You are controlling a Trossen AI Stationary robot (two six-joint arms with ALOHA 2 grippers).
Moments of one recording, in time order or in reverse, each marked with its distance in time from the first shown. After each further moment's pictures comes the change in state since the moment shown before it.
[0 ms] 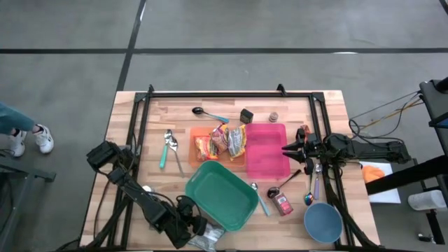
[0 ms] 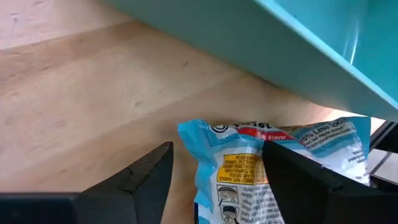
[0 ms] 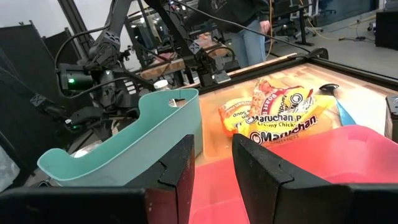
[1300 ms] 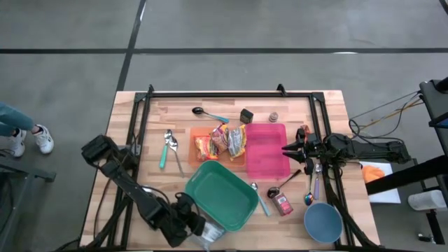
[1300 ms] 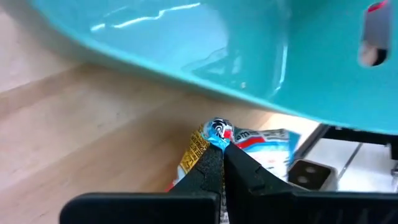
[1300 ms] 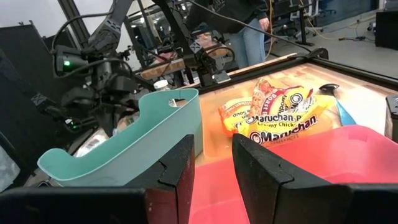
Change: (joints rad) left arm 0.000 -0.097 0.000 0.001 -0.085 0.109; right arm 0.000 0.000 0.000 0.000 0.000 0.000
